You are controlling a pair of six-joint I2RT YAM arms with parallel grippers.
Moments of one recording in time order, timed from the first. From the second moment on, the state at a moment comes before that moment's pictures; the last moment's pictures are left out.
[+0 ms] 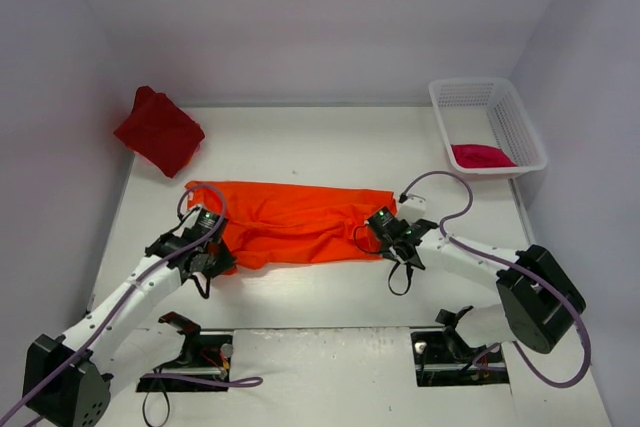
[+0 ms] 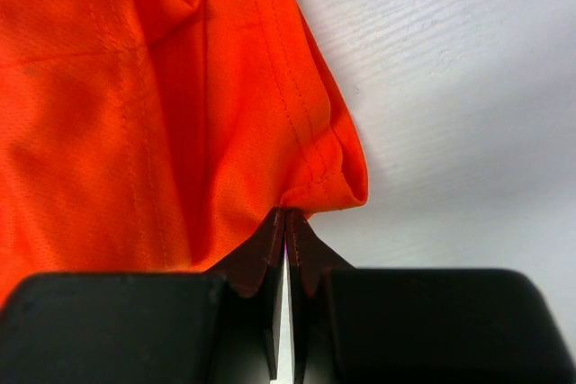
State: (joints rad) left arm -0.44 0.93 0.62 -0.82 -0.16 -0.95; right arm 0.70 1.35 0.62 -0.46 0.47 0.96
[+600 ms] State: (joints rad) left arm -0.39 0.93 0.72 -0.86 -0.18 -0.90; right arm 0.70 1.30 0.80 -0.56 0.55 0.88
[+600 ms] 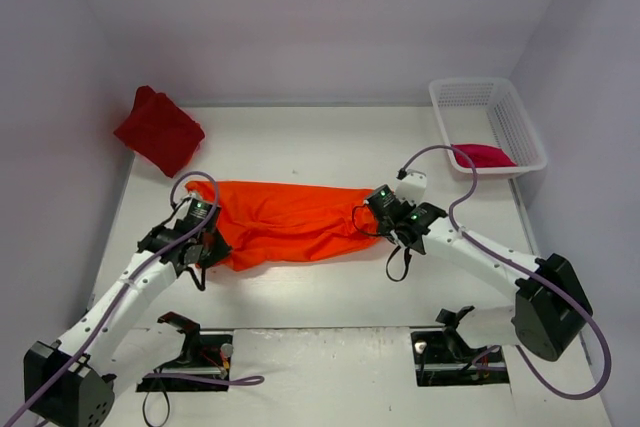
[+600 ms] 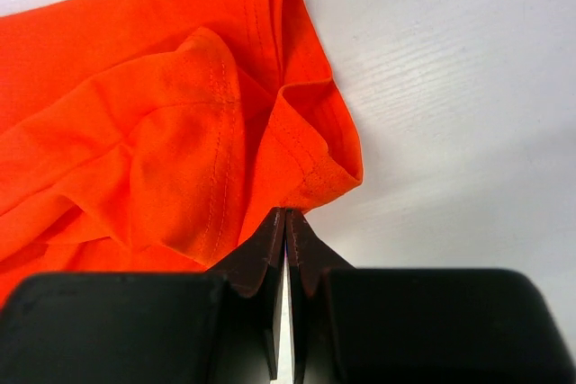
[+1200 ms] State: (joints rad) left arm -0.22 0.94 0.79 -0.87 -0.16 -0.80; right arm 0.68 1.30 0.85 -0.59 0.59 0.82
